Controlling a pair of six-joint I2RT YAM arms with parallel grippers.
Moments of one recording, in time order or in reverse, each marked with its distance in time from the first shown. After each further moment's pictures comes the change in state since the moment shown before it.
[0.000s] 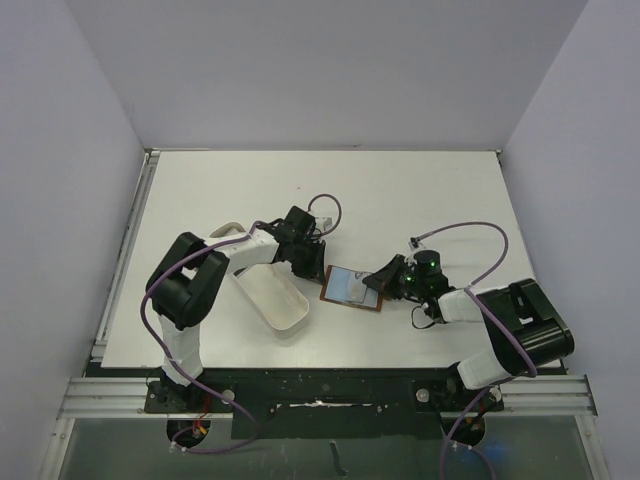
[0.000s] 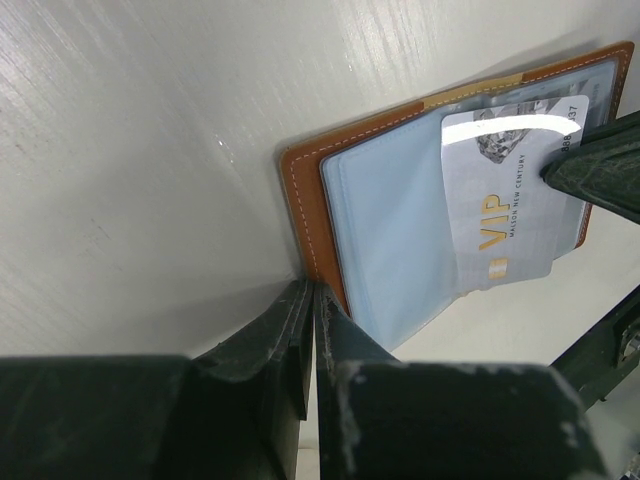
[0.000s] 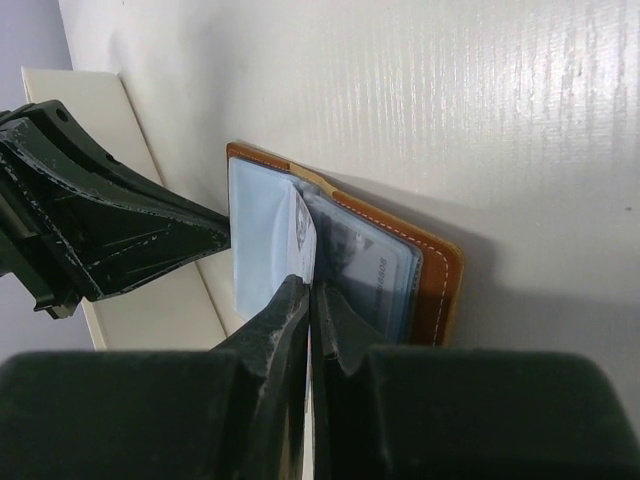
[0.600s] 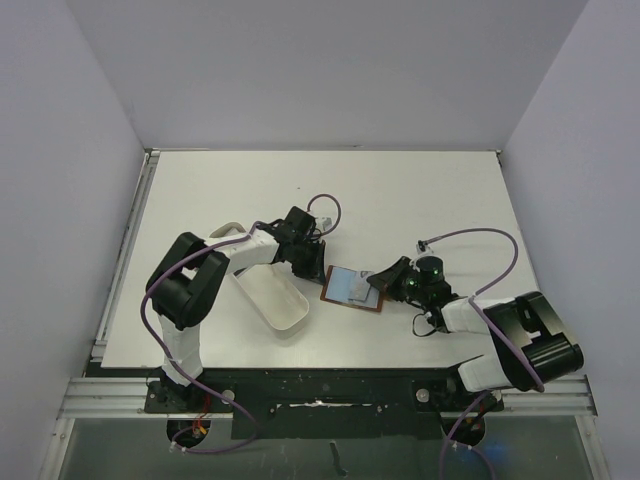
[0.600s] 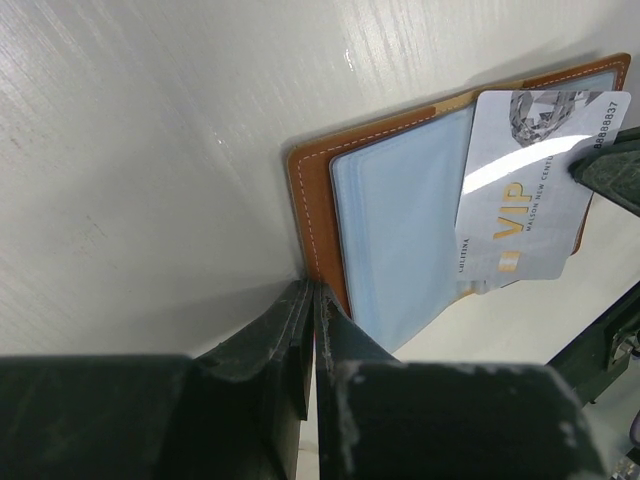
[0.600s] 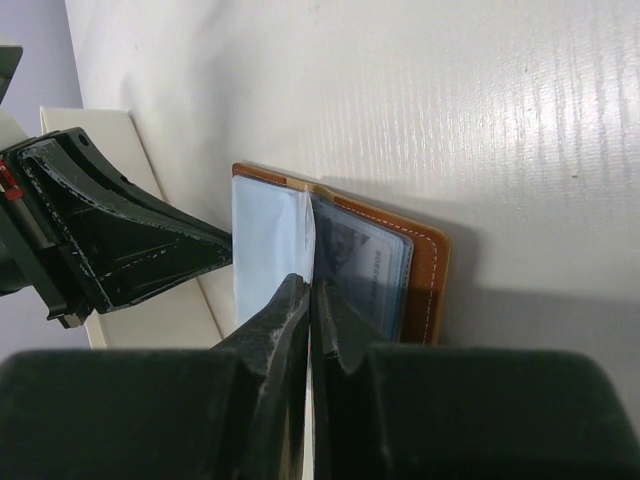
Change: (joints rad) left arm -0.001 0.000 -0.004 0.004 -0.001 -0.021; right arm 0.024 -0.091 -0.076 0.052 0.122 0.055
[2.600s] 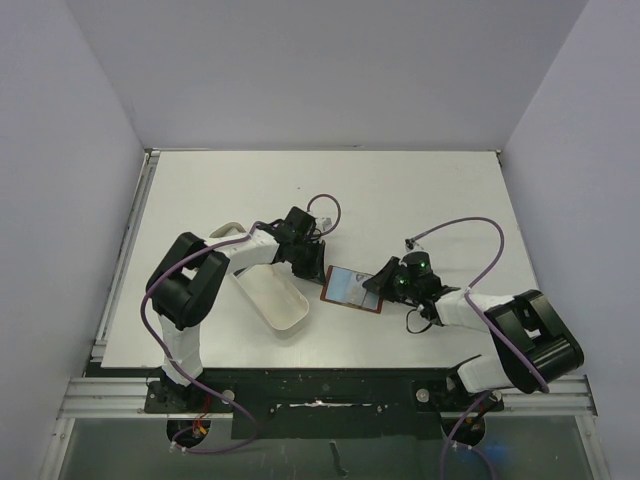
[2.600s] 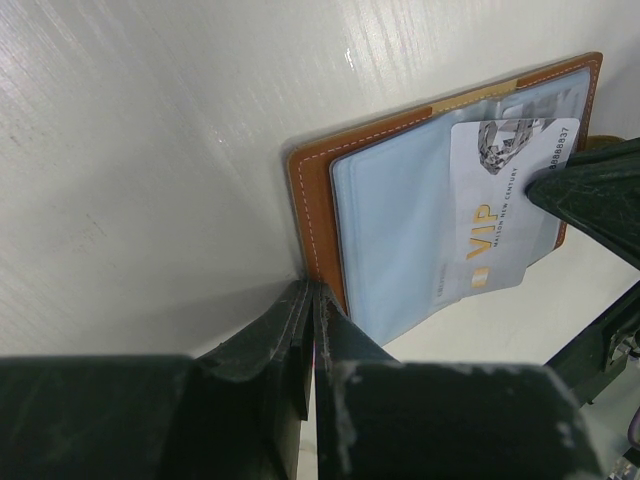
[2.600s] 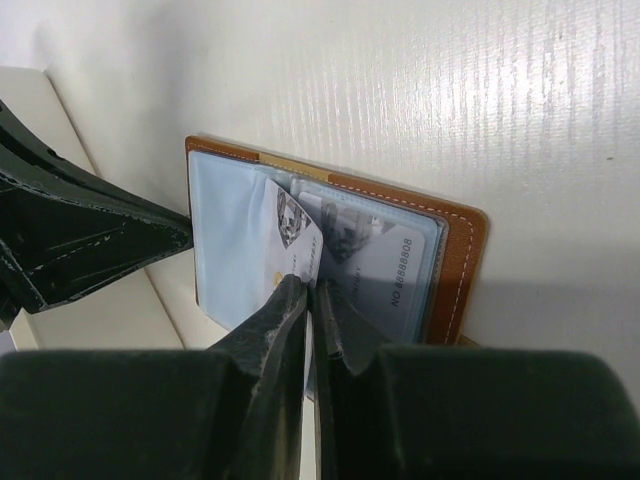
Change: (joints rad) left arm -0.002 0.000 0.000 0.000 0.000 -0.008; right arm 0.076 -0.001 0.100 -0.235 0.071 -0.102
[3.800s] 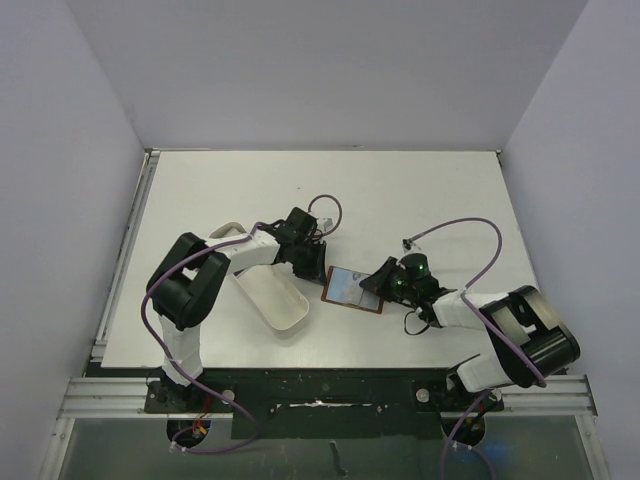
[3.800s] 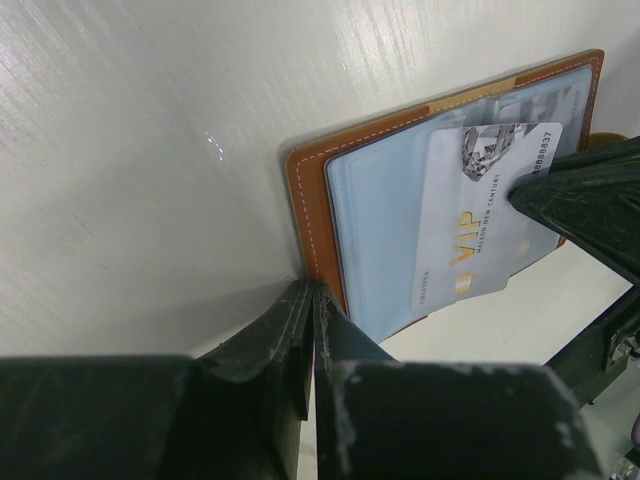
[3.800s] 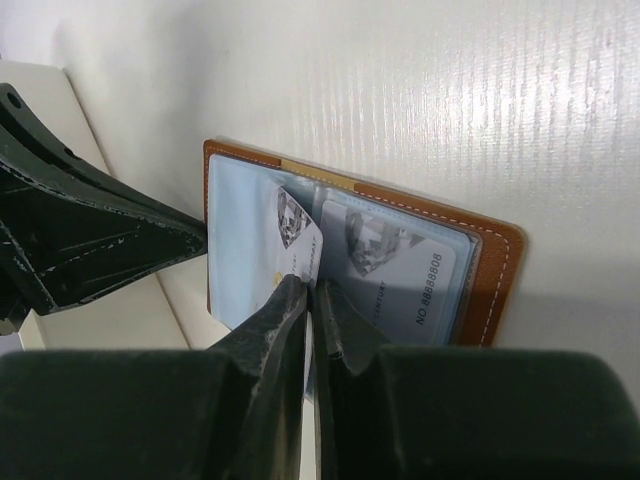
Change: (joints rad) left arm -0.009 0.000 0.000 0.004 -0.003 -0.004; right arm 0.031 0.031 -0.021 0.097 0.020 0.017
